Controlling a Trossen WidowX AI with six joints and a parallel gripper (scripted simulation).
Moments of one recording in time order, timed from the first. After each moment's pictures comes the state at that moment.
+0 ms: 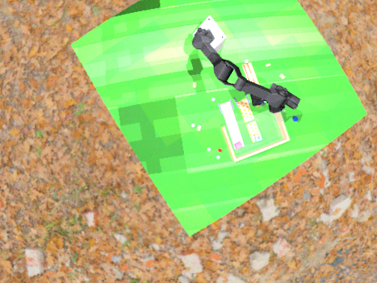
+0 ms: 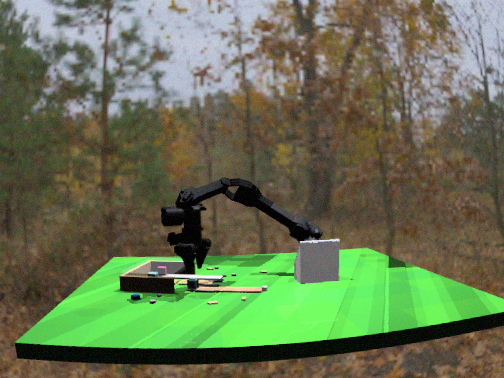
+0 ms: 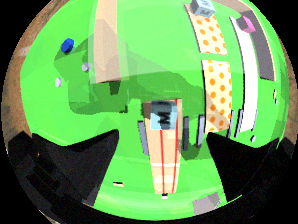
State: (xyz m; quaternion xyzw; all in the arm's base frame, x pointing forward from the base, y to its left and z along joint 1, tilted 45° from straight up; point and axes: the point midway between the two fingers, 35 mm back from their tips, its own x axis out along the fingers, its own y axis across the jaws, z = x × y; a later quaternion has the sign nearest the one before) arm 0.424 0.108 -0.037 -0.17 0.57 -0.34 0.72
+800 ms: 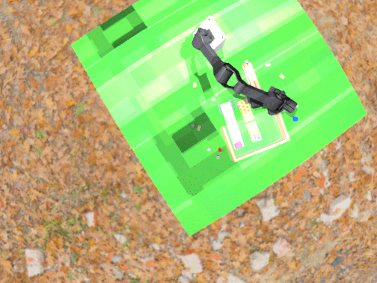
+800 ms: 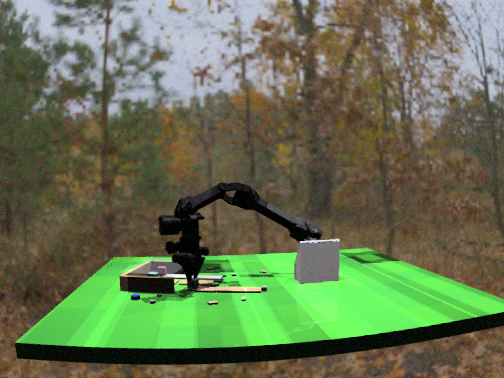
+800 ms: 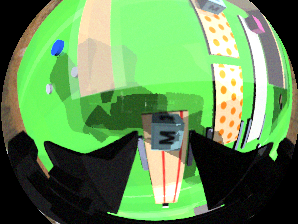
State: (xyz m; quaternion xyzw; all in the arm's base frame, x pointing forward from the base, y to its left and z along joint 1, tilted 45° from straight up) arm 0.436 0.087 -0.057 -0.17 0.57 -0.34 0.73
